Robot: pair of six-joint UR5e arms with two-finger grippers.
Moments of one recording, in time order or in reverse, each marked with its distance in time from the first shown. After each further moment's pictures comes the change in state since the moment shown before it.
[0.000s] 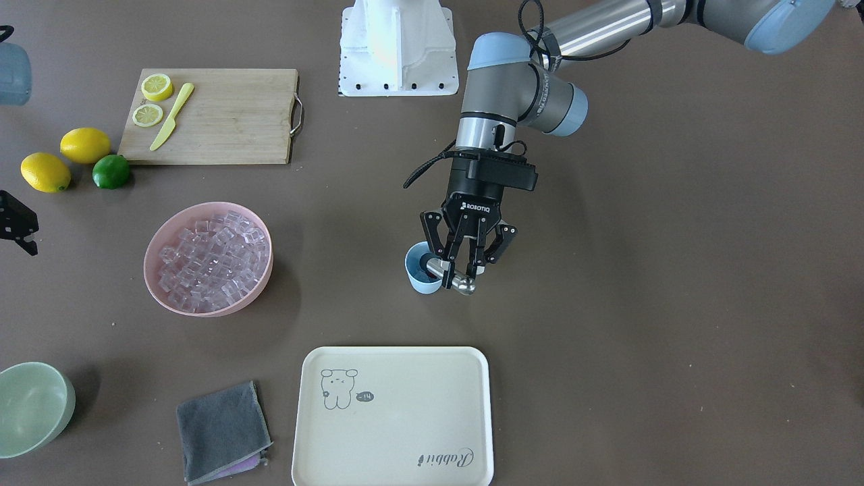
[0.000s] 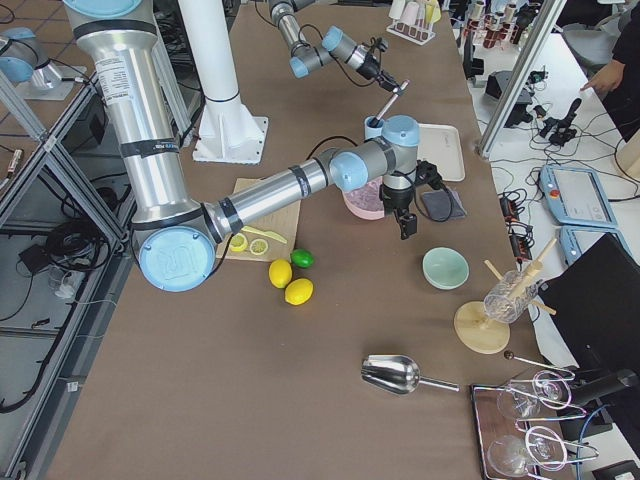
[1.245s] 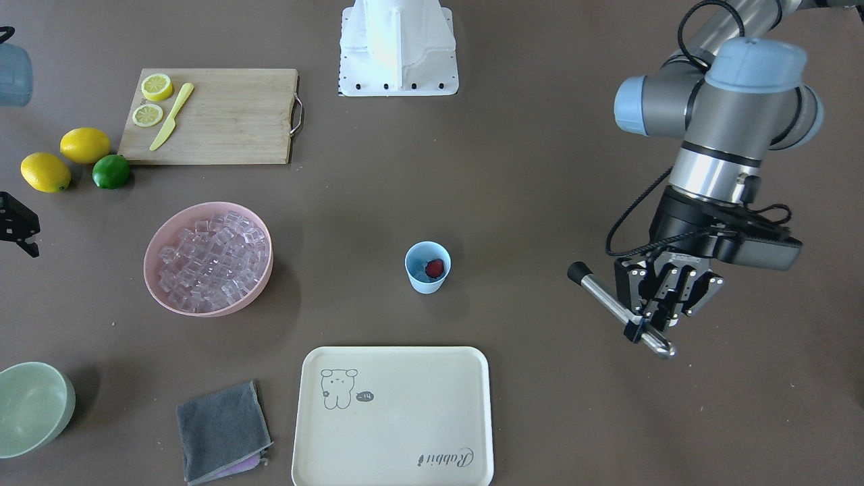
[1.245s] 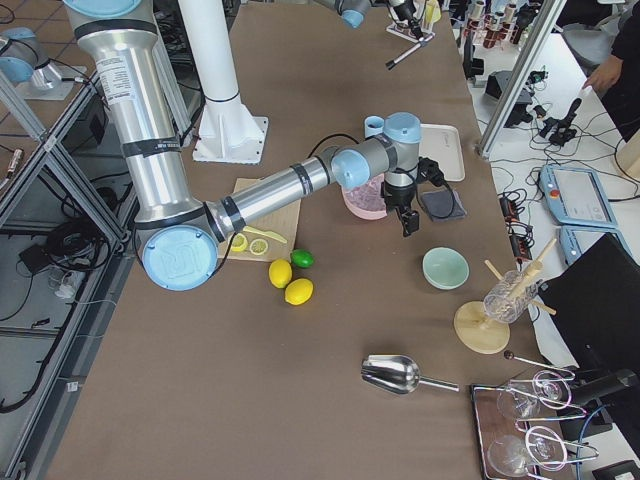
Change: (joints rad) left arm -0.539 0.235 0.012 0.035 -0.849 0.164; right arm 0.000 0.014 0.004 0.001 -0.002 -0.004
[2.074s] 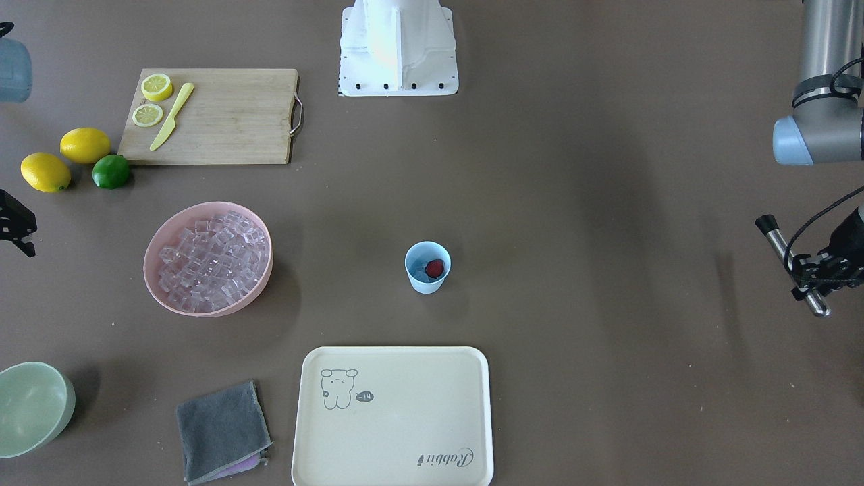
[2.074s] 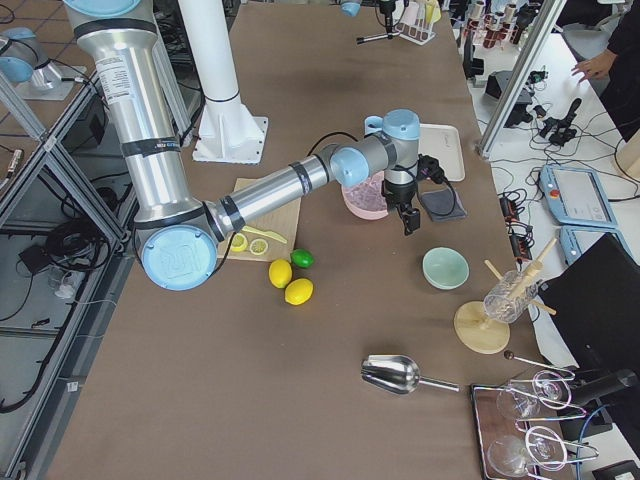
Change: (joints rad) left arm -0.158 0.239 0.192 0.095 -0.241 0.516; right arm 0.002 -0.001 0.009 0.000 -0.018 0.002
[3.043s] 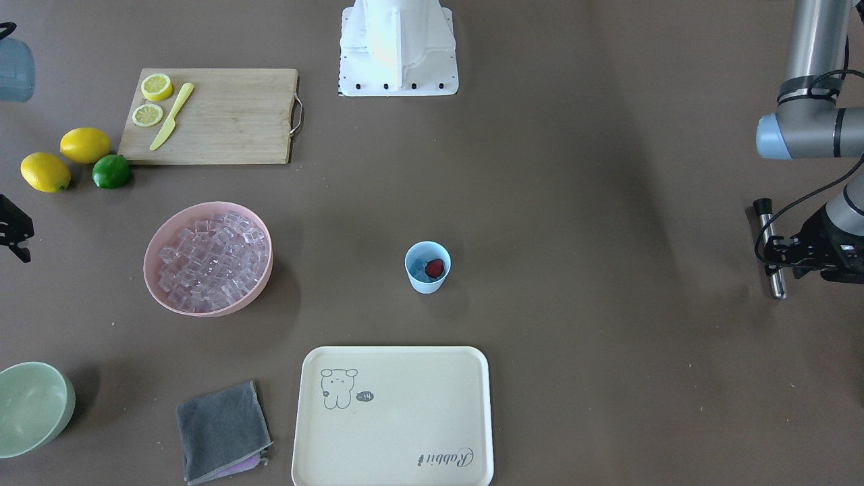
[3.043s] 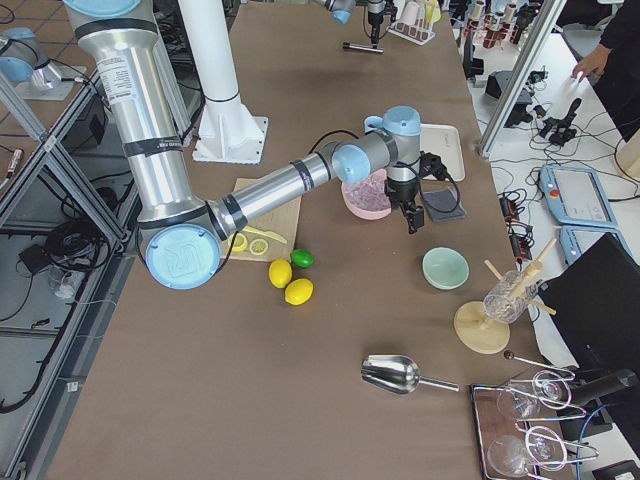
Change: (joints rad) left arm 0.050 0.043 0.003 0.019 -0.030 0.080; right arm -0.003 0.014 -0.002 0.000 -0.037 0.001
